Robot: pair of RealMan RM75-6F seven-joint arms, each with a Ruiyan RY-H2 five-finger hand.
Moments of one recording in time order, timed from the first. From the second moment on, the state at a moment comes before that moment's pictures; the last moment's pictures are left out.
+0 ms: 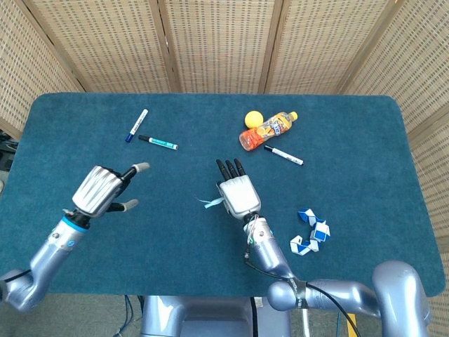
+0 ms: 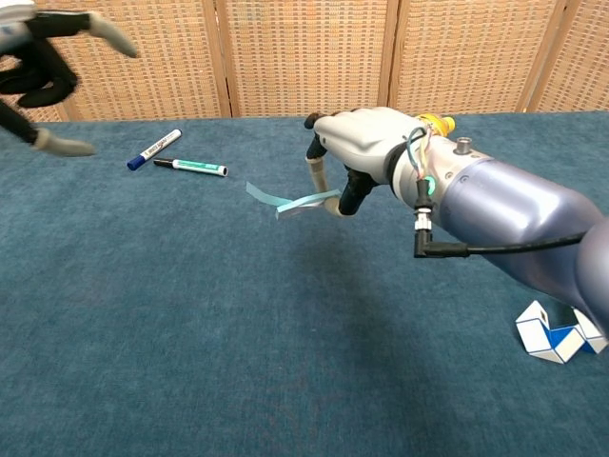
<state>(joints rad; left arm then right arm) -0.55 -1.32 -0.19 -1.44 1.70 1.24 -0.02 0.94 -1.80 0.32 -1.53 -0.81 1.15 -0.88</state>
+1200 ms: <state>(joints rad) -0.76 -1.65 -0.18 -1.28 1.54 1.07 0.03 0.99 -1.81 0.32 -1.56 -0.70 1.20 -0.91</state>
